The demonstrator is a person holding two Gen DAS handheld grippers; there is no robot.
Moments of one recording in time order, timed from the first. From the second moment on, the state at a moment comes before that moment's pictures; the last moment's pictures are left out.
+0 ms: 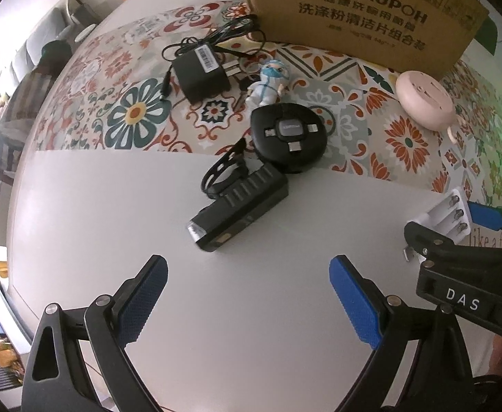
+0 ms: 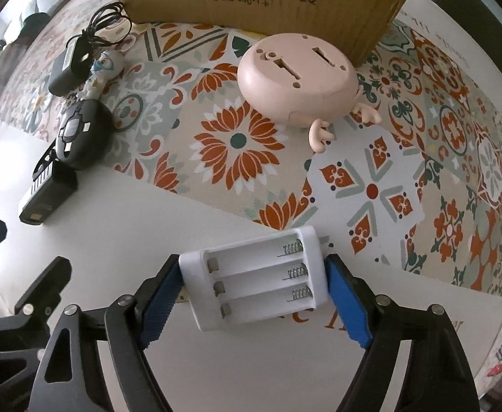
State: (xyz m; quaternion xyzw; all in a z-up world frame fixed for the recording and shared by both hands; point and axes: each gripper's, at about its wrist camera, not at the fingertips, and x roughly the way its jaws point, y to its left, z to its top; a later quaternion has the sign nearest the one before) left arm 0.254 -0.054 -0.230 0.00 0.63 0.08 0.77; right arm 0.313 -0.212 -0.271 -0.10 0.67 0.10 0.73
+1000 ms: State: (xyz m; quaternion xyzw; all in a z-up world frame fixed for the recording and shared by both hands) left arm 0.314 -0.015 -0.243 -0.14 0.63 0.13 0.75; right arm 0.345 -0.196 -0.233 -0.09 0.64 0.11 0.76
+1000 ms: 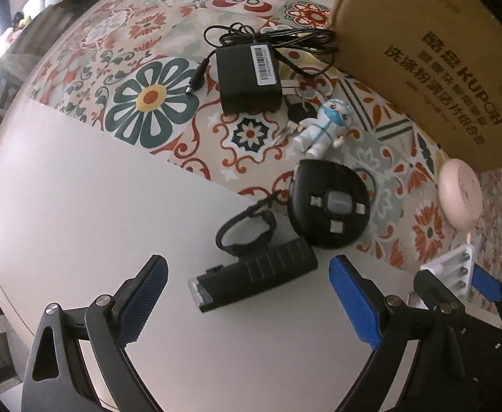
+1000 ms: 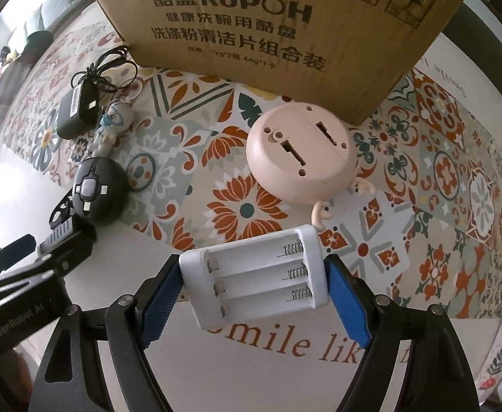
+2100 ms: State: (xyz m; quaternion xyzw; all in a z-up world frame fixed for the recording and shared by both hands) left arm 0.278 -0.022 -0.236 -0.09 0.62 0.06 0.78; right arm 0.316 -0.185 -0.222 -0.08 0.63 0.09 0.77
